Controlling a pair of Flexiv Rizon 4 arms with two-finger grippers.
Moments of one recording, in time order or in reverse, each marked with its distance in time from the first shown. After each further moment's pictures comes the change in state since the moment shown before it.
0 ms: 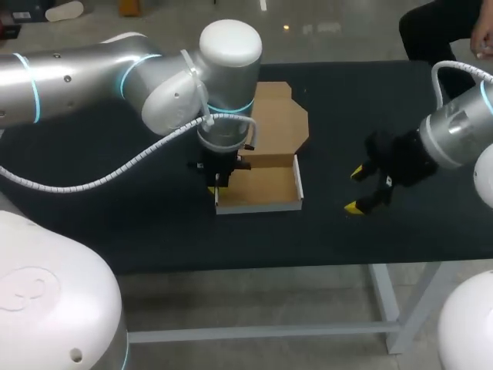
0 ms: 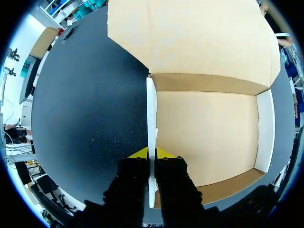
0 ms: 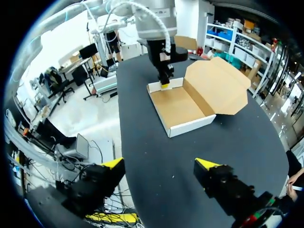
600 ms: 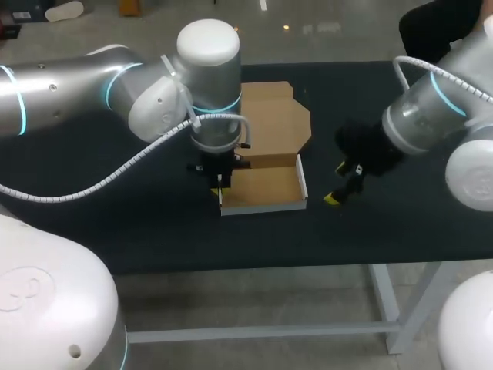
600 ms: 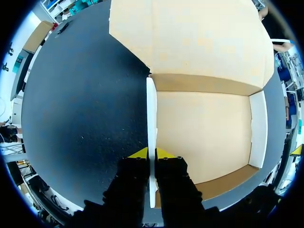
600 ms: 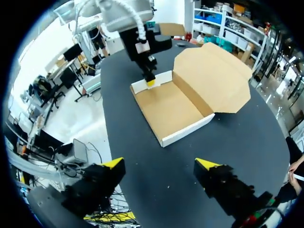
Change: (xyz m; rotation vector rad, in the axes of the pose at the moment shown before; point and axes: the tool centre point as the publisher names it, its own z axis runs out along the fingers) left arm 0.010 0.003 0.000 -0.012 0.114 -0.015; right arm -0.017 0.022 0.026 0.111 -0.035 0.113
